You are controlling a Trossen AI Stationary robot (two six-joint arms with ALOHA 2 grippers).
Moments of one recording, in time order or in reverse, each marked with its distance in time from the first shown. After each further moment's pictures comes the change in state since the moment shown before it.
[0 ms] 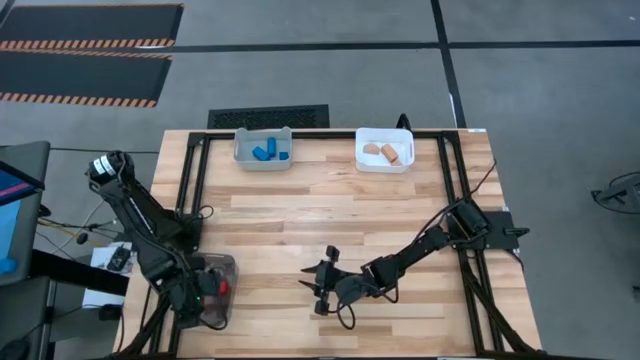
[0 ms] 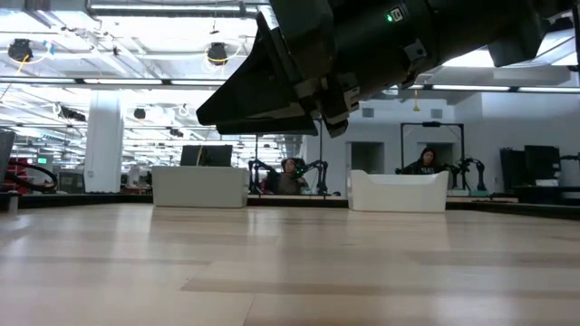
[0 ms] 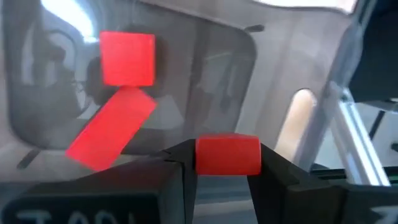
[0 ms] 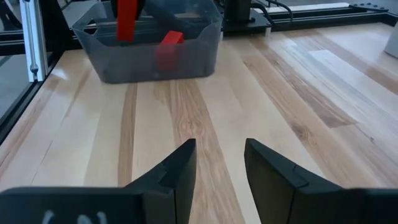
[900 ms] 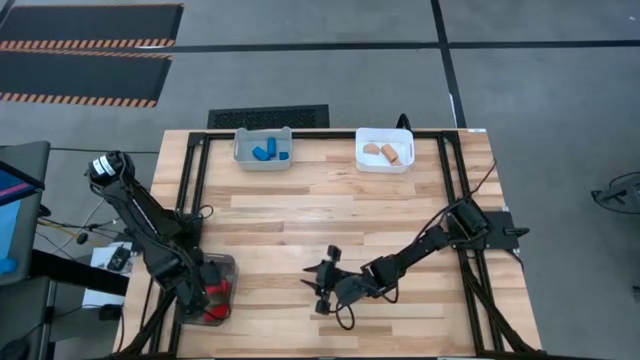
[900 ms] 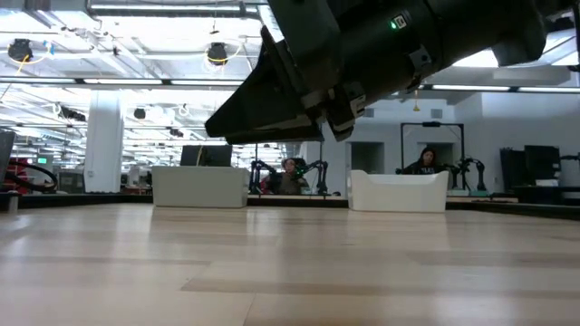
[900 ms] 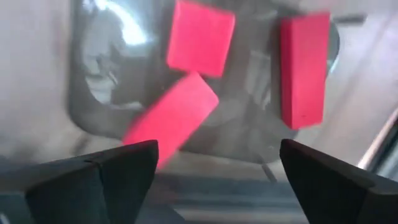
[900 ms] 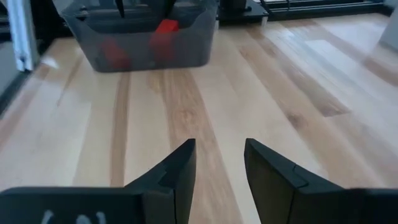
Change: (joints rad) left arm 0.026 0.000 -0.083 -0.037 -0.002 -0.027; right arm 0.000 -0.005 0.000 -0.049 0.008 0.021
